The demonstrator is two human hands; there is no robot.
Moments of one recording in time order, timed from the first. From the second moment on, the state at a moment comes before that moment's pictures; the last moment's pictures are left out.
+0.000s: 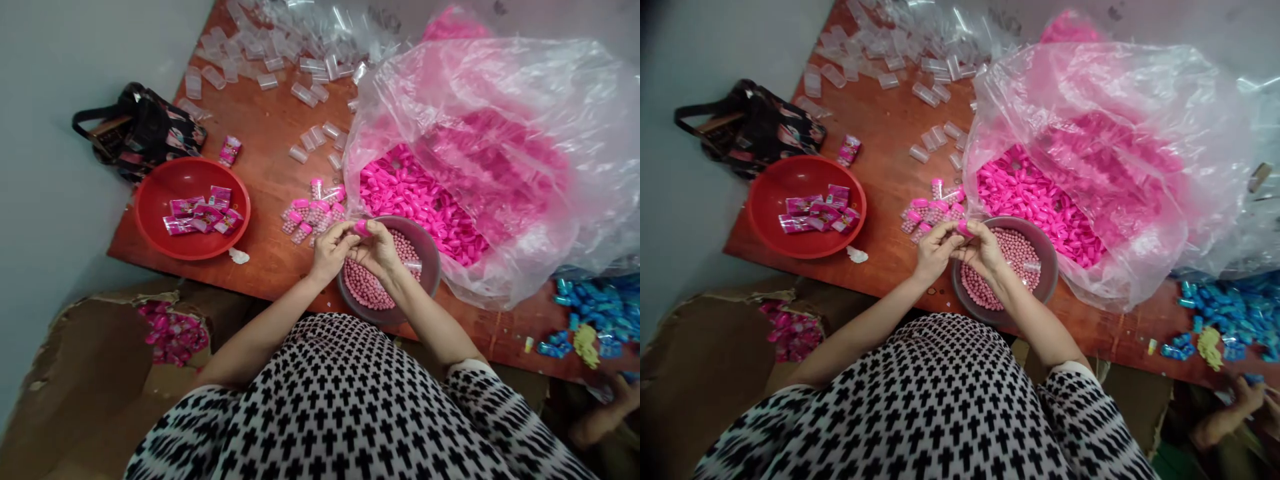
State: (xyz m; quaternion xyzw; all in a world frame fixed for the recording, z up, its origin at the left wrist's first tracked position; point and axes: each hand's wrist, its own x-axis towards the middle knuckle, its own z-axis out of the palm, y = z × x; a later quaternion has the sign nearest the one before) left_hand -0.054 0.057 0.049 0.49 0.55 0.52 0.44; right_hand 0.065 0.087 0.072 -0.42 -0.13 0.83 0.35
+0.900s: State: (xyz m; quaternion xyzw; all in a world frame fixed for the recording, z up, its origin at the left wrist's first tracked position) left_hand 0.003 0.015 0.019 0.53 0.57 0.41 0.48; right_hand 0.324 0.122 0.014 -0.78 -0.60 0.17 0.05
